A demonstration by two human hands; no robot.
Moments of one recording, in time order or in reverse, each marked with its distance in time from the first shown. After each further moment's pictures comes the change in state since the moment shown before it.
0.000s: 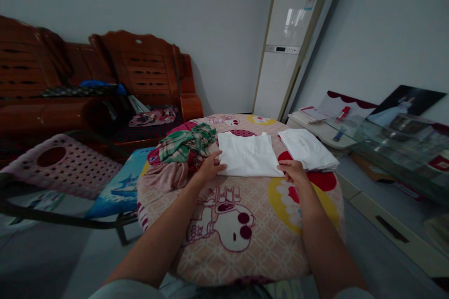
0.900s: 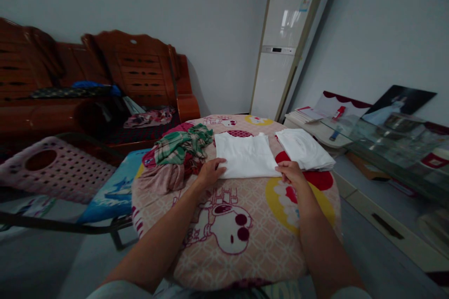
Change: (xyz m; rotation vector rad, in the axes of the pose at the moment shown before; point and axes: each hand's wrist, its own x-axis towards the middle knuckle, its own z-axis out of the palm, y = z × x) left_hand -0.003 0.012 0.009 0.431 -0.038 0.100; right_hand 0.004 0.011 -0.003 0.035 -0.050 -0.040
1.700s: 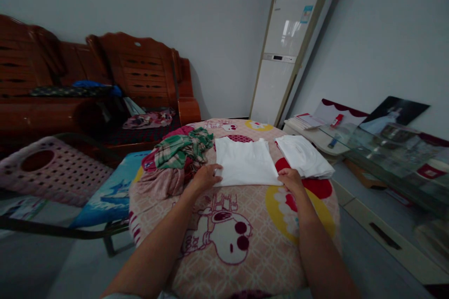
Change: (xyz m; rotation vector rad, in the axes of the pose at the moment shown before) left_hand 0.001 -0.009 -0.011 0.214 -0.089 -0.064; right_hand 0.007 0.007 -0.002 -0.353 0.124 -0.085
